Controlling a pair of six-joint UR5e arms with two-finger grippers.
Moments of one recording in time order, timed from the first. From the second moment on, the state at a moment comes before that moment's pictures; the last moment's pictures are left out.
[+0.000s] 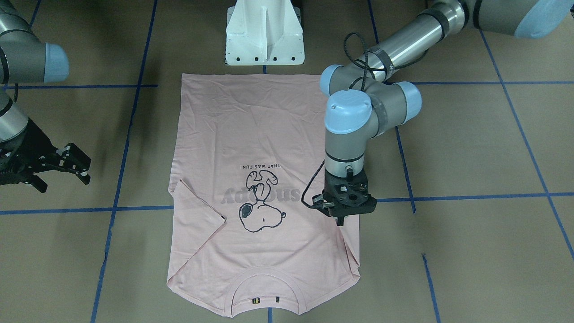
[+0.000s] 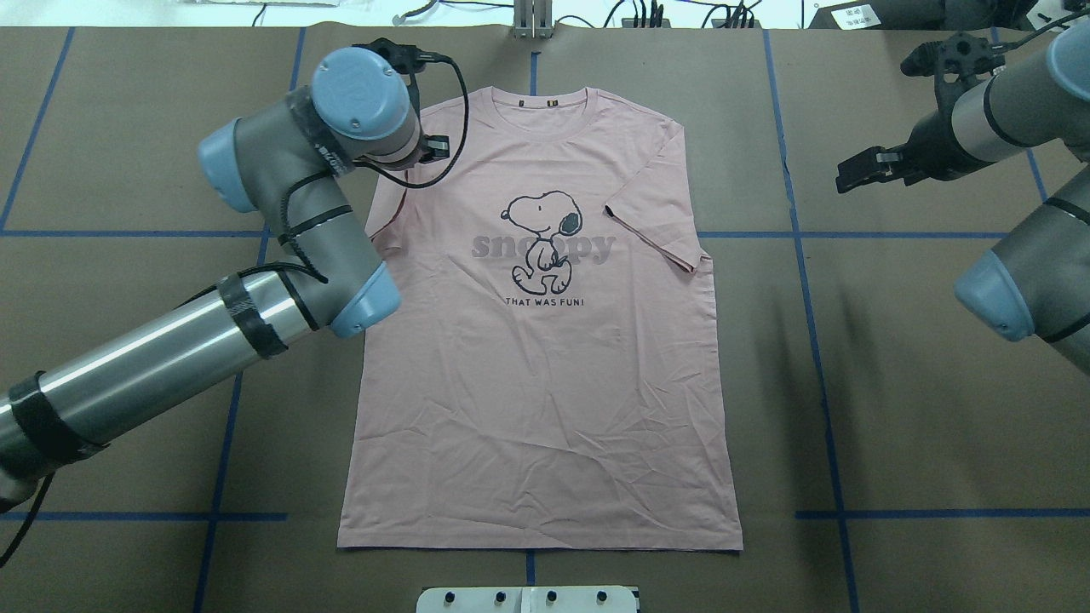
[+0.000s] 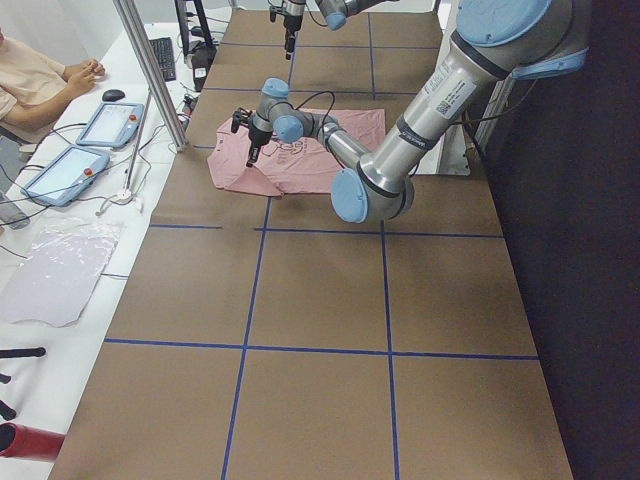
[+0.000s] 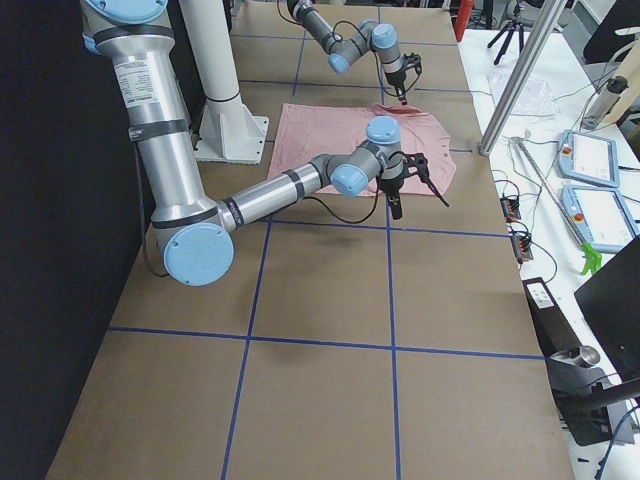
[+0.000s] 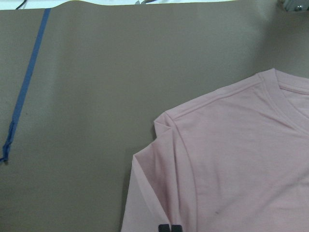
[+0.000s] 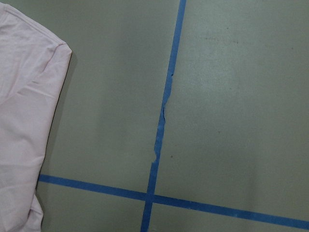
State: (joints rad) left arm -0.71 -2.44 -1.23 -1.81 -1.64 -1.13; right arm 1.03 -1.33 1.73 -1.21 2.09 0.72
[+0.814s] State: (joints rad) left arm -0.69 -2.42 -1.29 -1.84 -1.65 -1.07; right arm 1.02 -1.32 1.75 -1.21 2.09 0.77
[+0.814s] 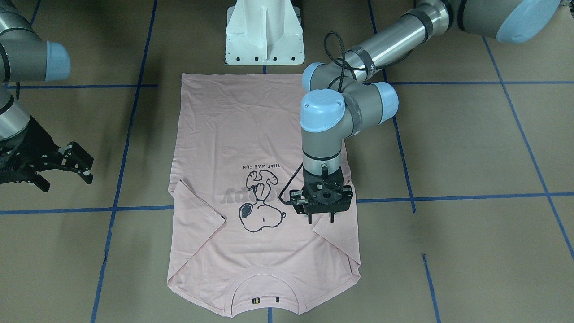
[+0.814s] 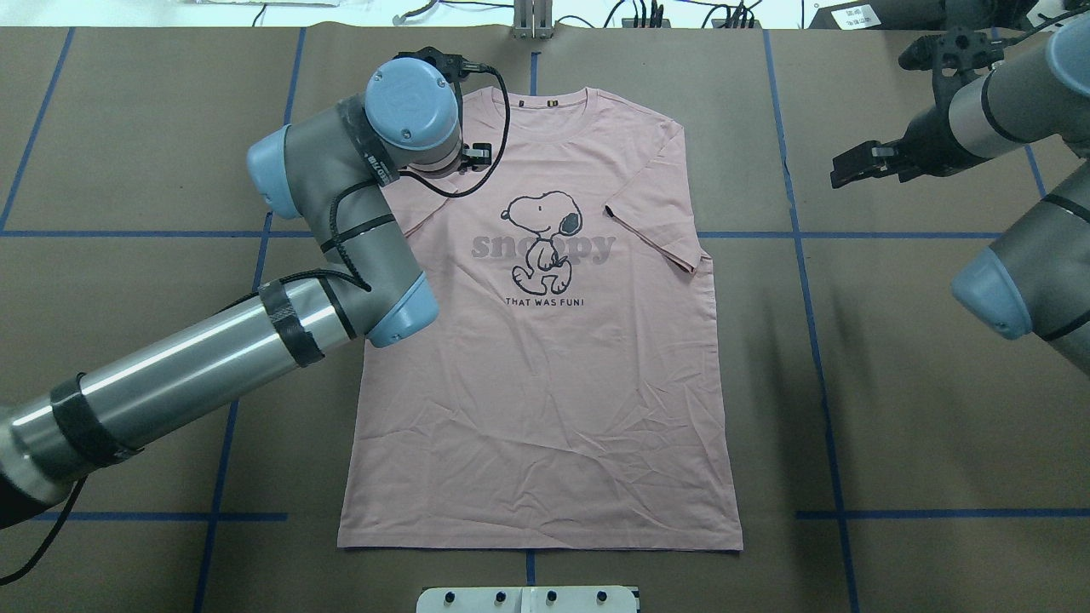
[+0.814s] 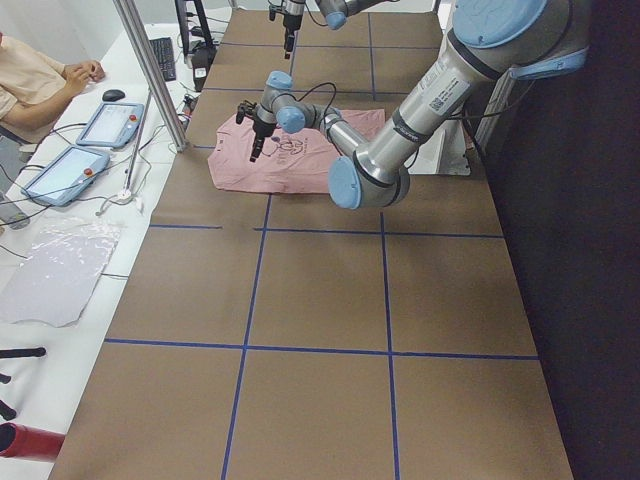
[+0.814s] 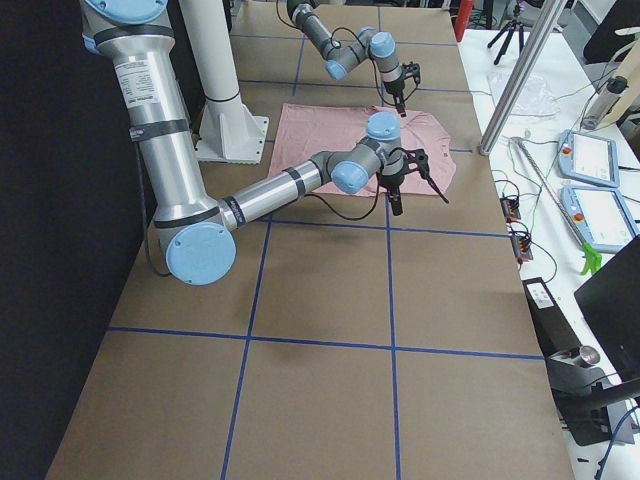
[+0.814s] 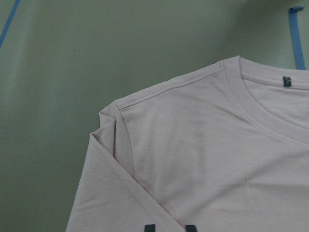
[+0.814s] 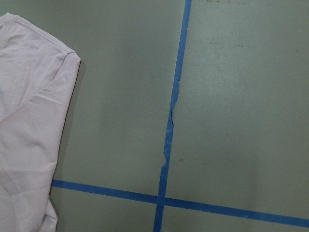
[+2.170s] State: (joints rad) left arm -0.43 -1.82 -2.08 -1.85 -1.70 -1.26; right arm 0.23 -1.55 2.25 -1.36 1.50 1.63
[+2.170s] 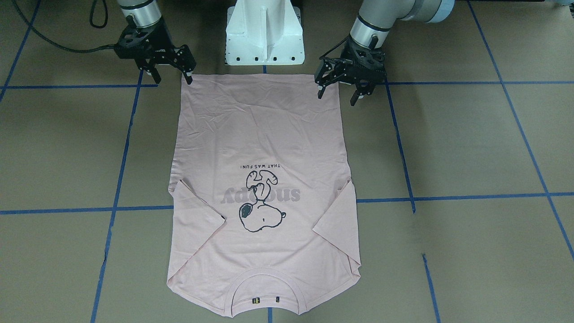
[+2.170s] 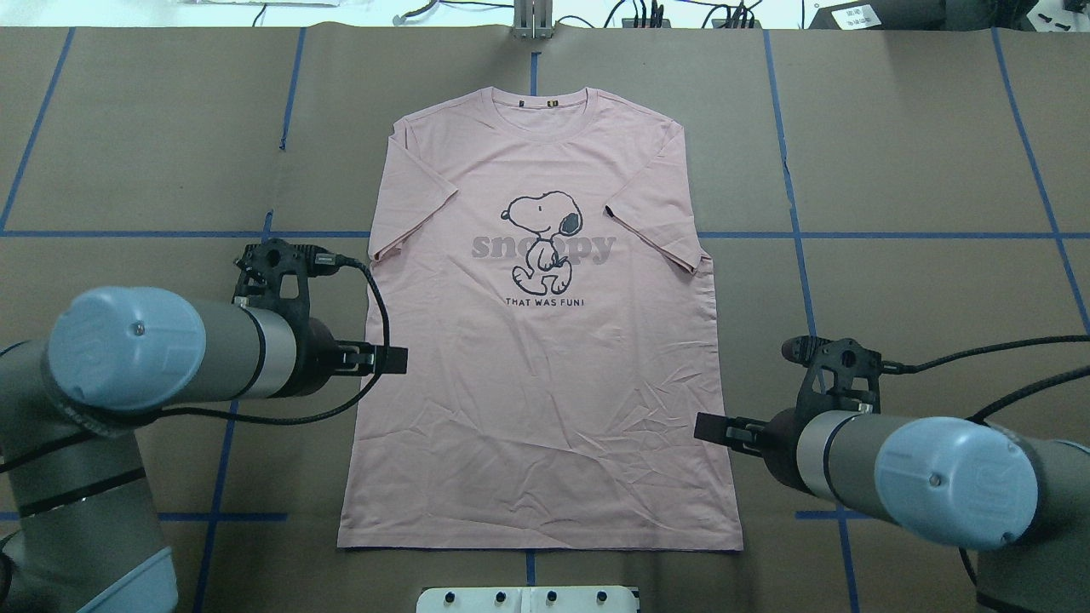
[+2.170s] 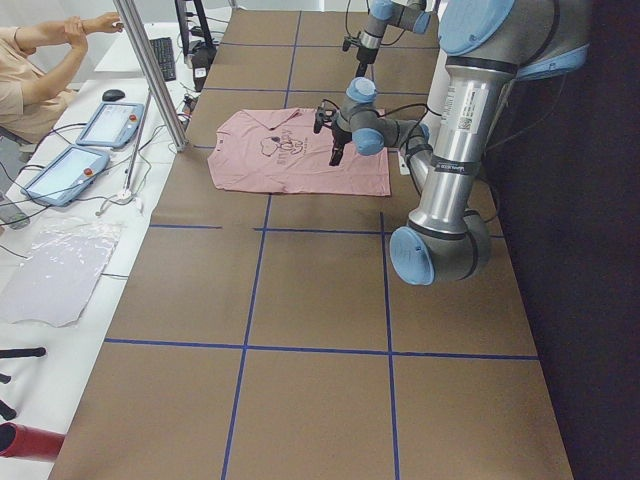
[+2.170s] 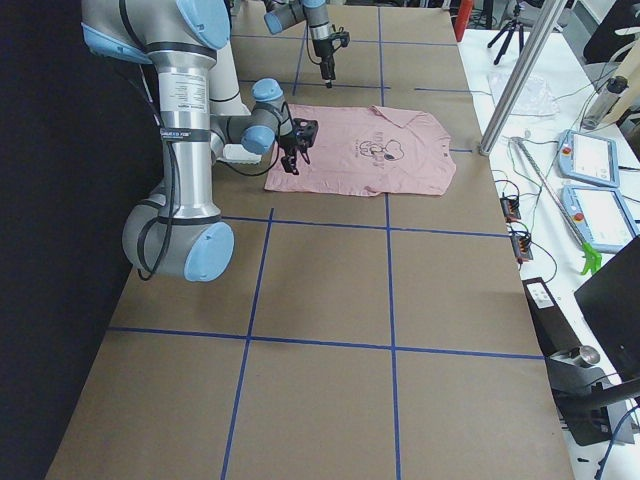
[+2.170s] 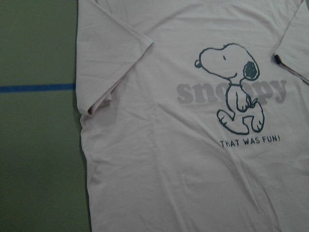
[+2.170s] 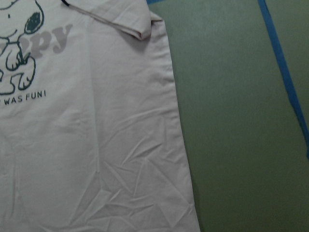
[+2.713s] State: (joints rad) left arm -0.17 -1.71 -2.09 -1.87 -1.53 -1.54; right arm 0.15 -1.58 2.26 -1.36 1.43 1.68
